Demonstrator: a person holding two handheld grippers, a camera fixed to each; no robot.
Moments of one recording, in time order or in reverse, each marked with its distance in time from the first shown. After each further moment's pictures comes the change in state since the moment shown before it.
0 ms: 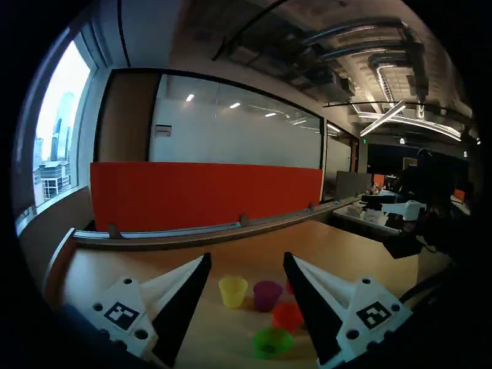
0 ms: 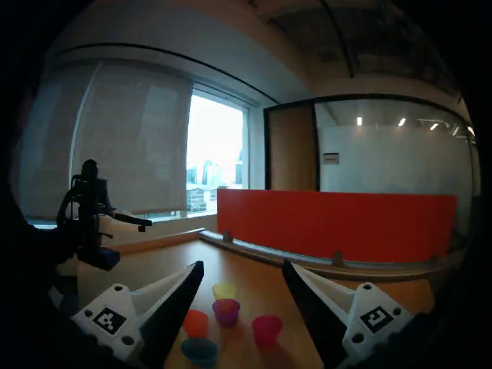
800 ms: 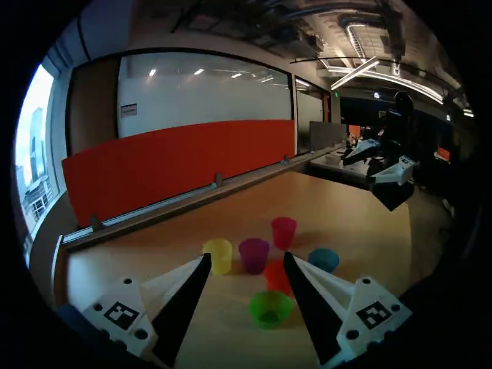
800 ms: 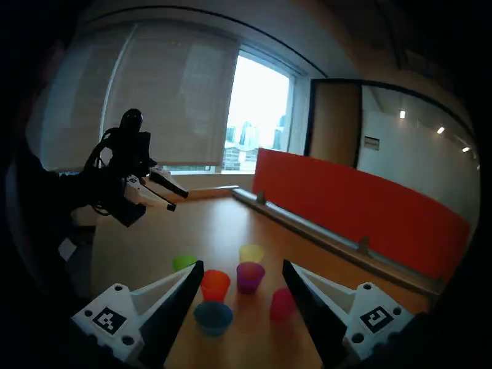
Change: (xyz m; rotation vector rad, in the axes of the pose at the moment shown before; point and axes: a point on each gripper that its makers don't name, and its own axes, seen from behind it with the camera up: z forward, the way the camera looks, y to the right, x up) left arm -0.066 0.023 0.004 -0.153 -0.231 0.157; right arm -0.054 -0.042 -0.009 0.195 -0.219 -0.155
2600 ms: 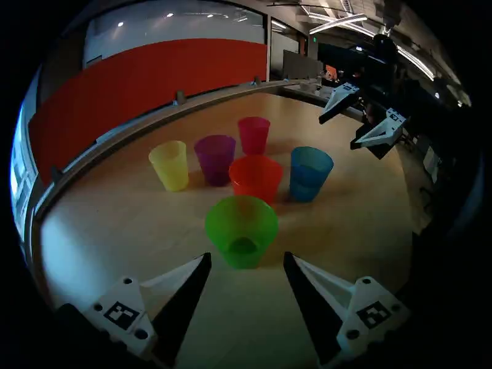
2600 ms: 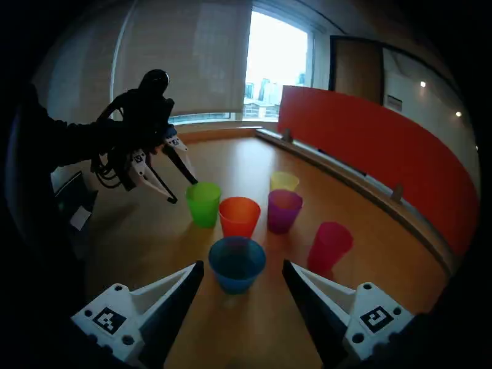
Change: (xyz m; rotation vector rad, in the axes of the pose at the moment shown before) left arm -0.169 0.047 0.040 -0.171 -0.362 0.032; right arm -0.146 -0.040 0.040 0.120 -0.265 0.014
